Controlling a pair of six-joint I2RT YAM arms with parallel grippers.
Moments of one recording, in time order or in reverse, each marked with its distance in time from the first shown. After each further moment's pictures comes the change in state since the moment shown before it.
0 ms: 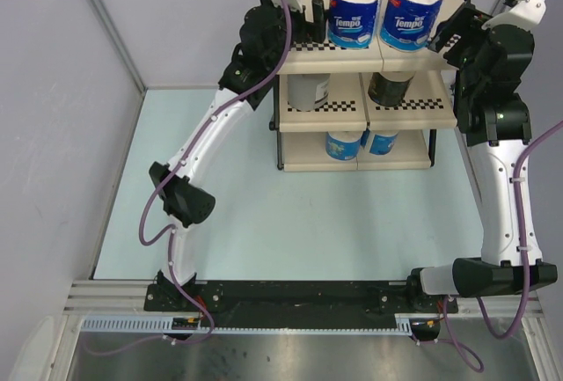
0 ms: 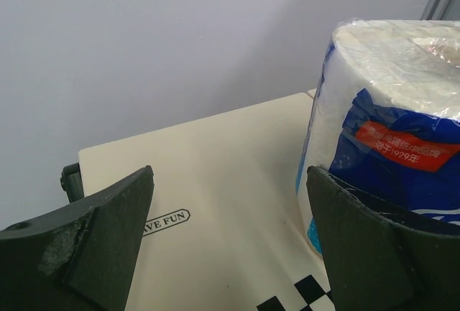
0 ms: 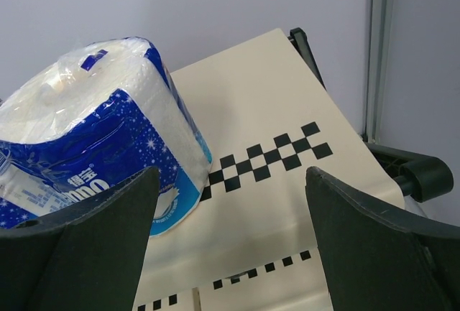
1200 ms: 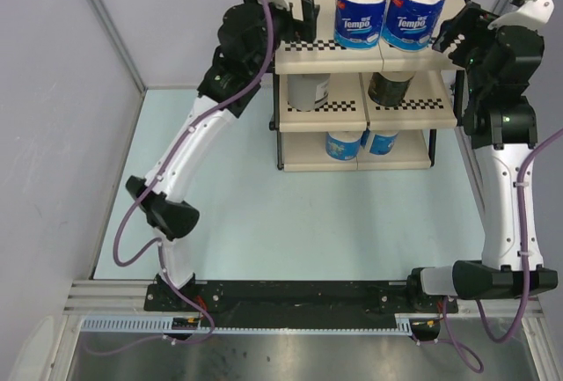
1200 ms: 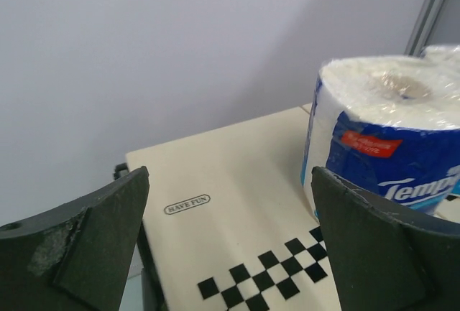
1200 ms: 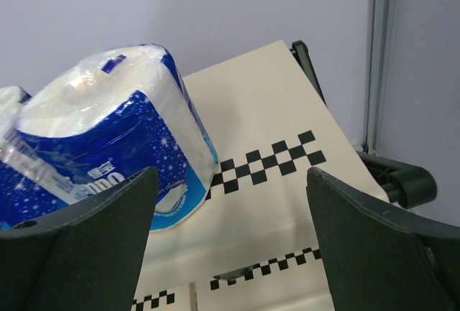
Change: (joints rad) left arm -0.023 -0.153 -0.095 -0.027 -0.038 0.048; right arm -0.033 -0.012 0.000 0.007 -0.063 -0.011
